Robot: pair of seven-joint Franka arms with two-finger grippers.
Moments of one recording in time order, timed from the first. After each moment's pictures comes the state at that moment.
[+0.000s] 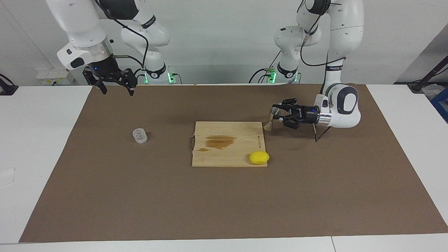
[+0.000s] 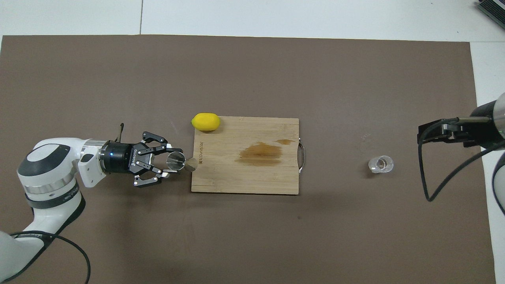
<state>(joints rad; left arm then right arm) -0.01 0.26 0.03 -2.22 -1.51 1.43 2.35 -0.03 -0.07 0.08 -1.66 -0.01 1.57 0.14</state>
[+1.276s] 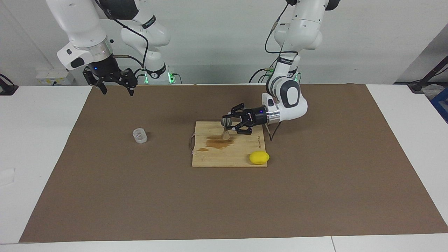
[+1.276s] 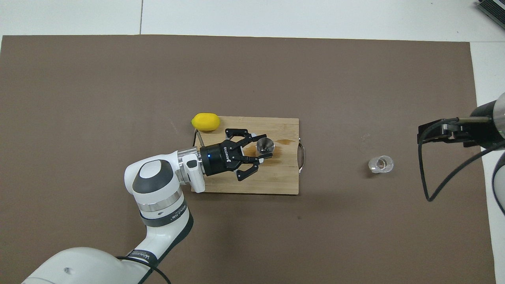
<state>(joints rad) -0.56 0.28 0.03 -2.16 -2.13 2.06 2.37 -0.03 -0.07 0.08 -1.66 -0.01 1.57 0.14</state>
